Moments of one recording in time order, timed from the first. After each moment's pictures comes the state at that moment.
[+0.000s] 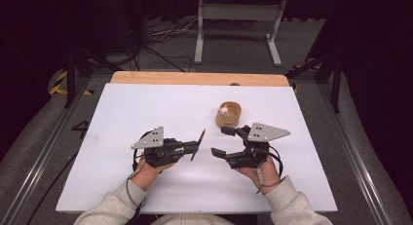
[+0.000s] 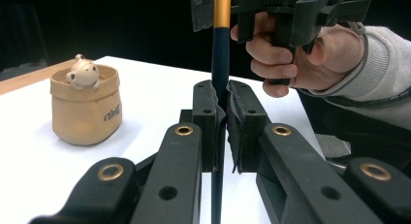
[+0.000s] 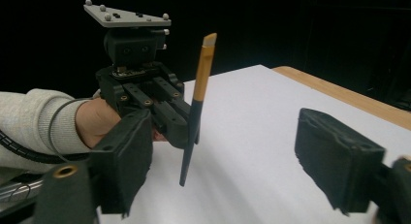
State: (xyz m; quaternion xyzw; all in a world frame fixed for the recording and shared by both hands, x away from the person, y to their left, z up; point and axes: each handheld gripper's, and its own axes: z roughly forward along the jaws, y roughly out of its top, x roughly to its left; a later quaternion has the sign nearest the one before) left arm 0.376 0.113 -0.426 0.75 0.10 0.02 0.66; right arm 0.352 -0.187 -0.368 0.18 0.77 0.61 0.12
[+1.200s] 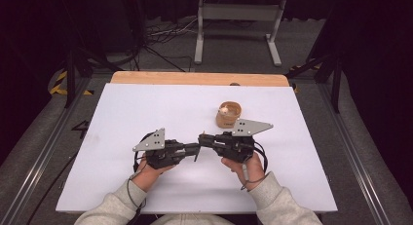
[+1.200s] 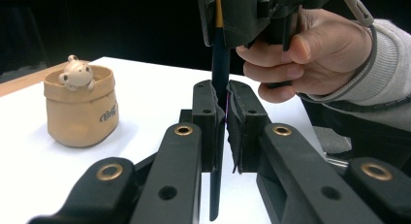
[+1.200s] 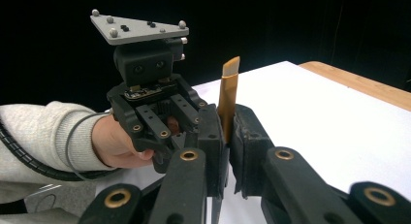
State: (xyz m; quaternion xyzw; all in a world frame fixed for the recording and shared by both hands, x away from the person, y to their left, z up) left arm 0.373 0.111 -0.426 0.75 0.09 0.03 0.66; right arm 0.360 -0.156 -0.365 0.18 0.77 0.61 0.07
